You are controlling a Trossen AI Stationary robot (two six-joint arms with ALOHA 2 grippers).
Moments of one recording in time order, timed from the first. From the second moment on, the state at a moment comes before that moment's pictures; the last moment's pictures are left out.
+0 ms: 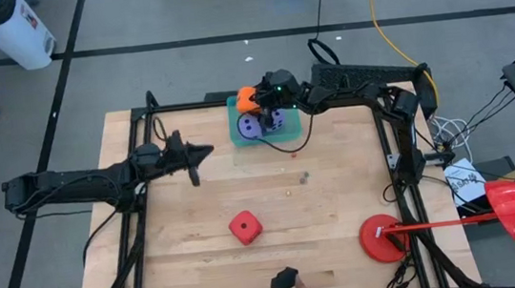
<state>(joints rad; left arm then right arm) 0.23 0.80 0.27 0.42 -0.10 -0.13 -0.56 1.98 1.30 0.24 -0.13 -0.46</state>
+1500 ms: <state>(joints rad) 0.62 1.70 1.05 -0.03 0.17 -0.09 -0.50 1.98 1.30 0.27 -0.19 -0.63</state>
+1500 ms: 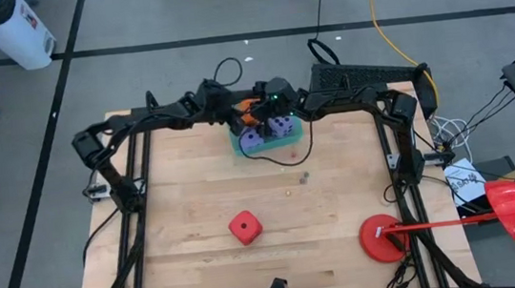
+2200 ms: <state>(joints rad) 0.60 1.34 1.02 -0.10 0.13 0.02 -0.54 1.78 1.28 0.19 -0.22 -0.46</state>
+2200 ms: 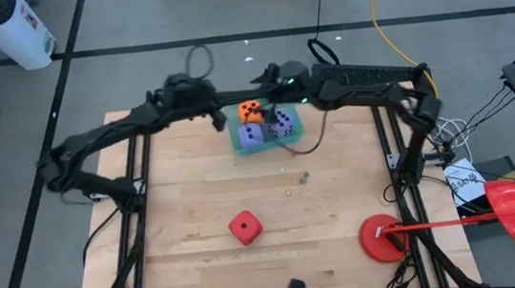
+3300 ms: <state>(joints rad) 0.46 0.67 0.41 0.13 0.13 -0.06 -0.62 0.69 0.36 0.39 -0.66 0.28</state>
